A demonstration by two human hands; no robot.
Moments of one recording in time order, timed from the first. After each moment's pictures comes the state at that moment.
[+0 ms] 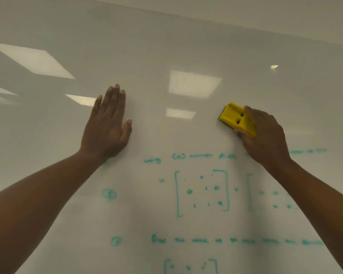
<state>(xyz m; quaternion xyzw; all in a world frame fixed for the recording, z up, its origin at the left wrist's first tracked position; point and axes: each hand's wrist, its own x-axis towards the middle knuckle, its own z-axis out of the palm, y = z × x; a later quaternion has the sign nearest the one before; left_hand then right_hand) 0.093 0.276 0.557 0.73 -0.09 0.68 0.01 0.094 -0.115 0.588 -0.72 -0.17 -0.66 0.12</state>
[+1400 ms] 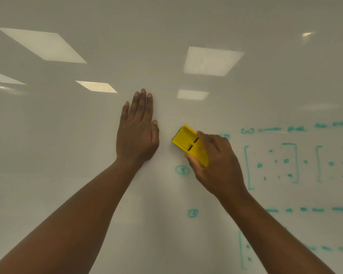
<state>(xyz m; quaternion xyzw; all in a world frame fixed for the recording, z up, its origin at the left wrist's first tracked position) 0.109 0.370 0.487 0.73 -0.09 0.67 0.07 0.075 0.158 0.441 -0.70 -0.25 -0.65 0.15</state>
